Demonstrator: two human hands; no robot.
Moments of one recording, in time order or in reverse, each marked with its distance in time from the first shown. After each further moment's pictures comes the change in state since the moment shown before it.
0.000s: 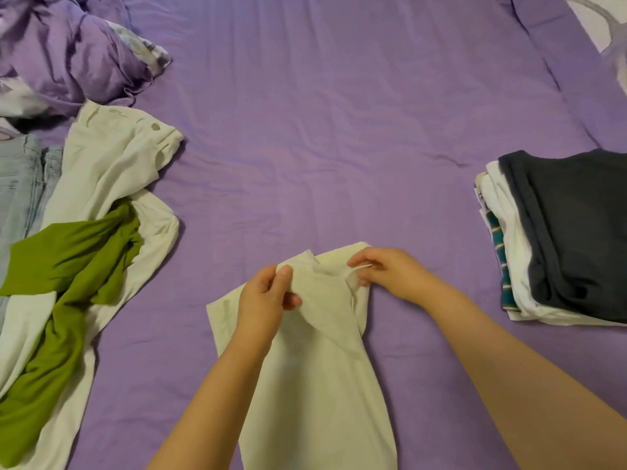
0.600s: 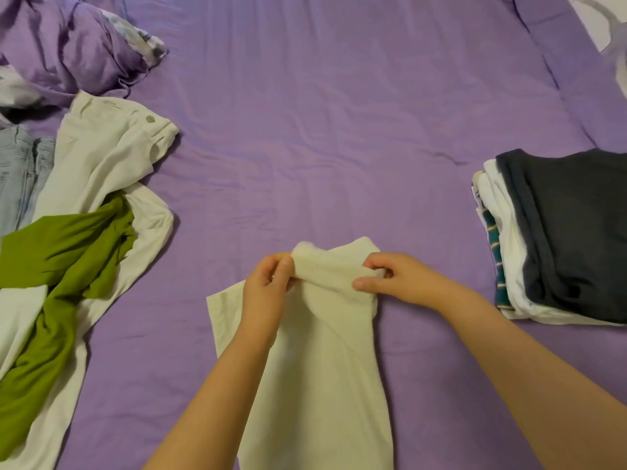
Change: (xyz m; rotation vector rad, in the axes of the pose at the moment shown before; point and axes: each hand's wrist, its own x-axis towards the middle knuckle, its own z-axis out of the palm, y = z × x) left_hand 0.009 -0.008 0.015 -0.074 0.060 0.034; right_hand -0.017 0.006 -0.016 -0.135 -0.064 -0.004
